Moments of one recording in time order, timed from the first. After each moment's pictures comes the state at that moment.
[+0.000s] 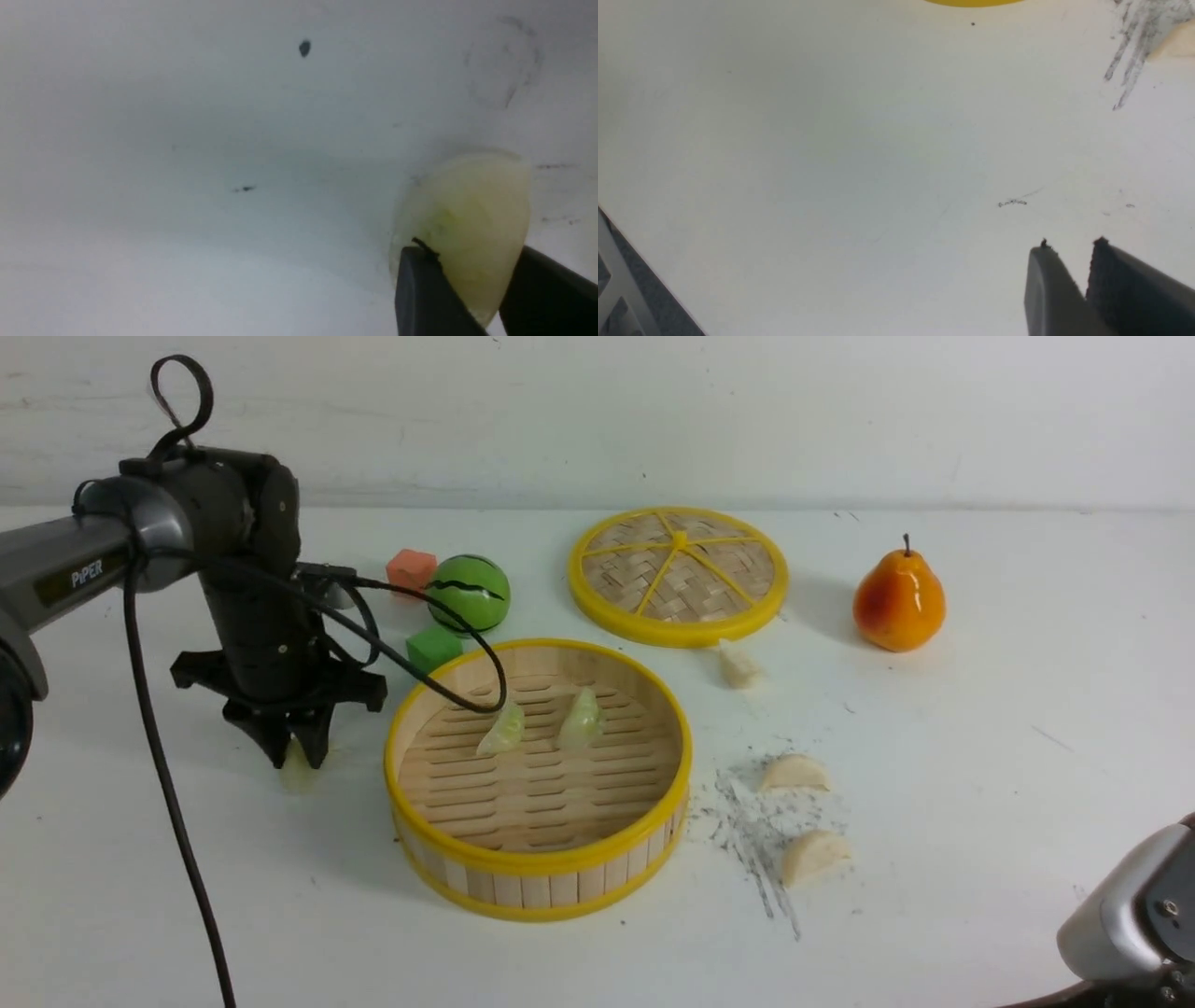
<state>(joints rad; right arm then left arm) 0.32 0.86 -0.40 0.83 0.56 -0.77 -0.12 2.19 -1.82 0.05 1.13 -0.05</state>
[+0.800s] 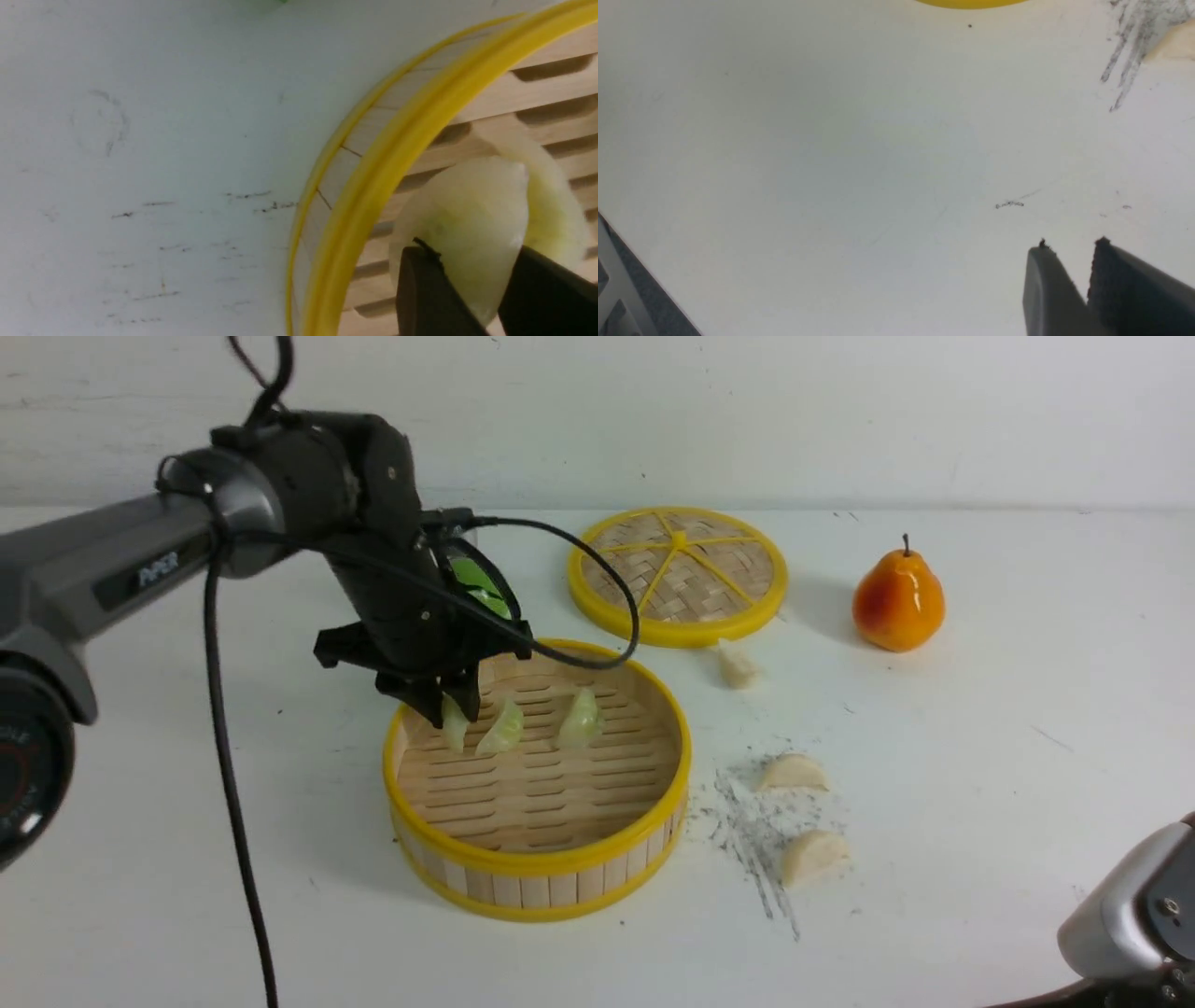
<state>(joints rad) 0.32 0.86 -0.40 0.83 0.55 -0.77 -0.32 2.14 -1.82 -0.05 0.99 -0.25</state>
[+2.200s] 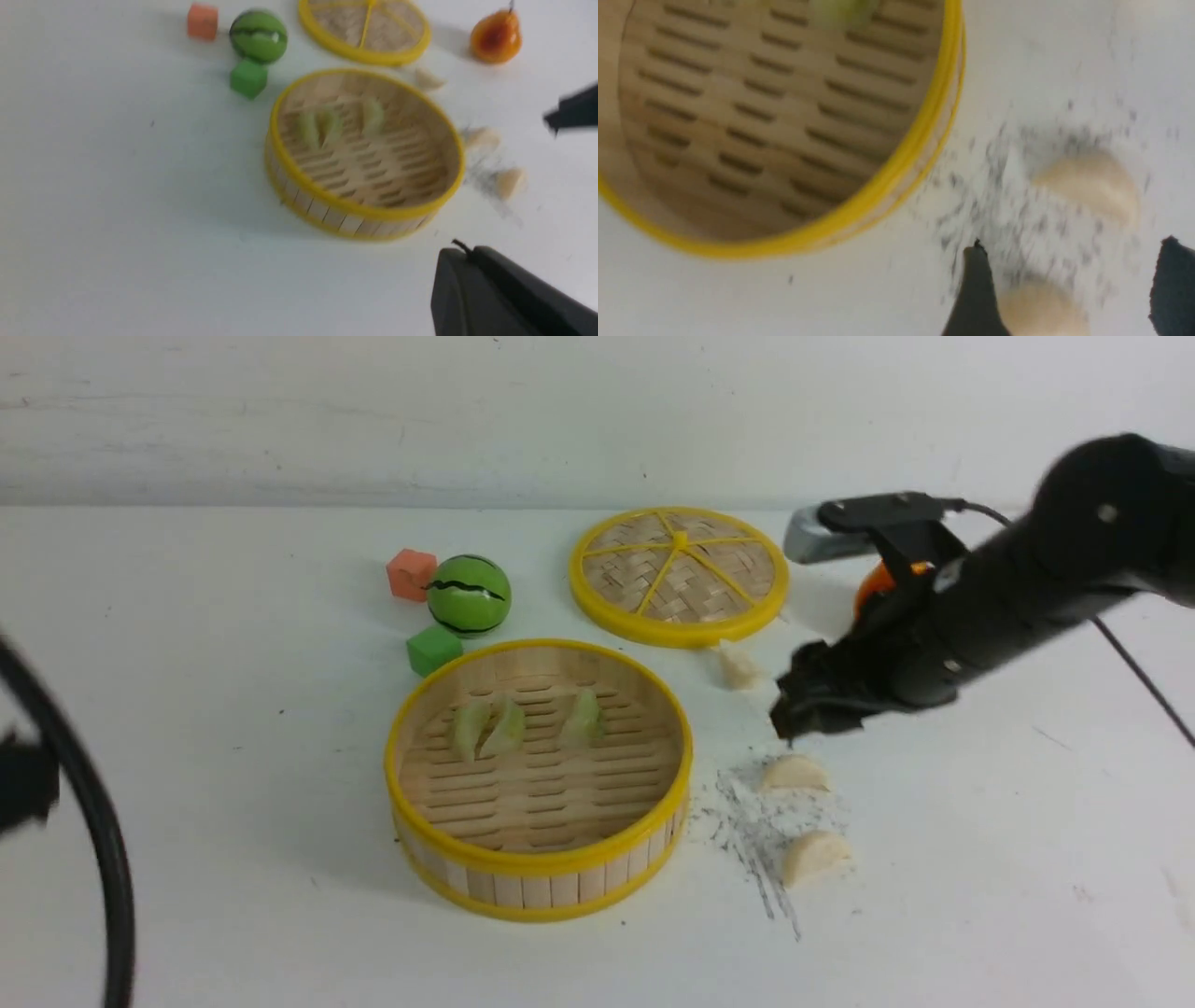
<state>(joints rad) 0.32 1.78 -1.40 0.35 0.71 -0.23 -0.36 0.58 -0.78 0.00 0.83 -0.21</state>
